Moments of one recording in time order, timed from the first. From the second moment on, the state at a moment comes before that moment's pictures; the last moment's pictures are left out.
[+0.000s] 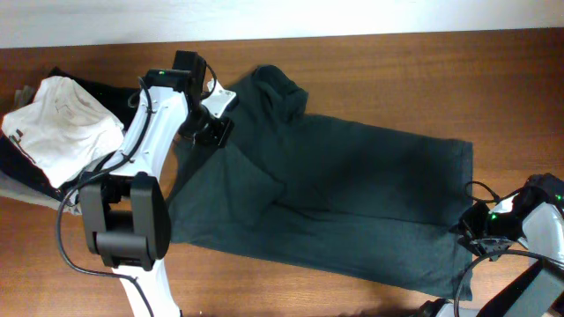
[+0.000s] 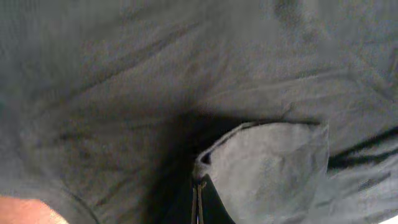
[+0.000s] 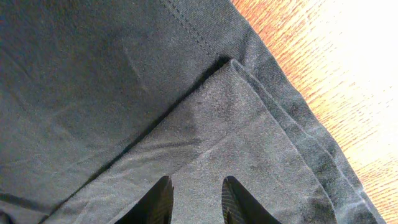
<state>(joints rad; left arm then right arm) -0.15 2.08 1.76 -1.14 0.25 0.29 -0.71 1.47 0.82 -0.96 -0.28 0.24</state>
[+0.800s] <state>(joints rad) -0.18 2.08 1.76 -1.17 0.21 0.34 -0.71 1.47 0.82 -0.96 -0.28 0.24</state>
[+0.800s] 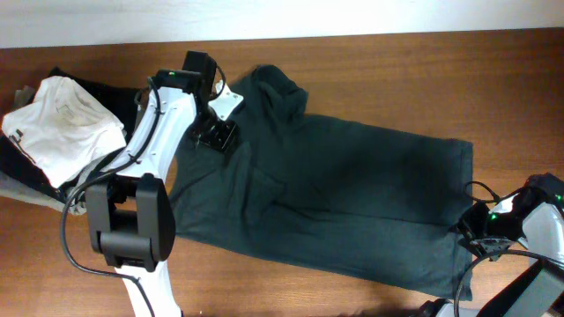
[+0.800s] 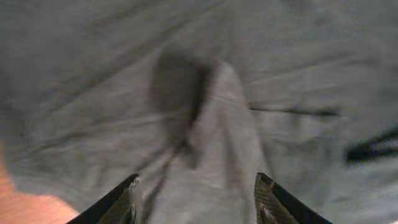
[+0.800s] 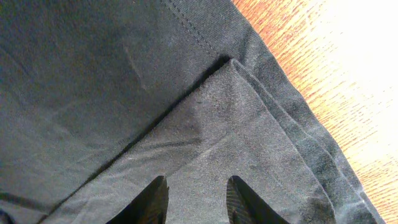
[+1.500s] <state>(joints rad) -0.58 2.12 1.65 -1.17 0.14 0.45 -0.71 1.47 0.82 -0.96 -0.28 0.24</state>
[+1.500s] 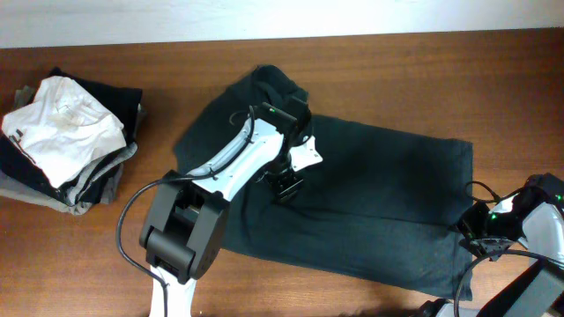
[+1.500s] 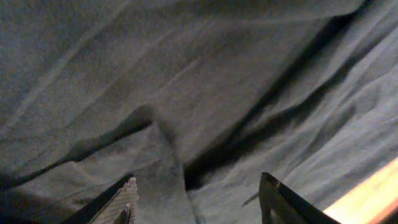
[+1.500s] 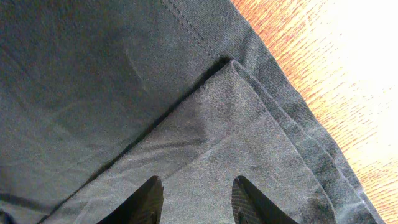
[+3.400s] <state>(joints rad) -0.48 2.13 1.74 -1.21 -0.04 0.26 -0.71 1.47 0.82 -0.97 -0.28 0.23</state>
